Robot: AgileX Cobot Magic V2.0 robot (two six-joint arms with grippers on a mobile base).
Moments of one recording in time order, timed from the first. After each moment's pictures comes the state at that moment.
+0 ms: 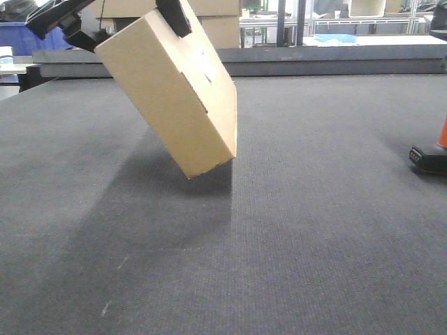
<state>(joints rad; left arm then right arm) -0.41 1.64 -1.42 -0.27 0.76 -0.38 -0.11 1.57 -0.37 0.04 -1.05 0.28</state>
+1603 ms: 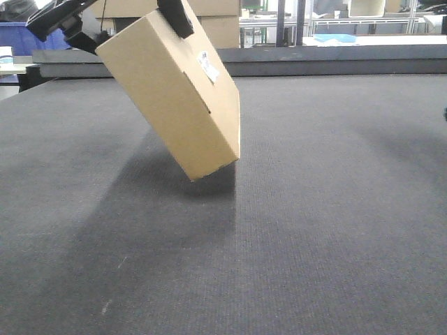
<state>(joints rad) -0.41 1.64 -1.42 -0.29 0.77 -0.38 -0.11 1.40 -0.52 0.06 -0.76 -0.11</state>
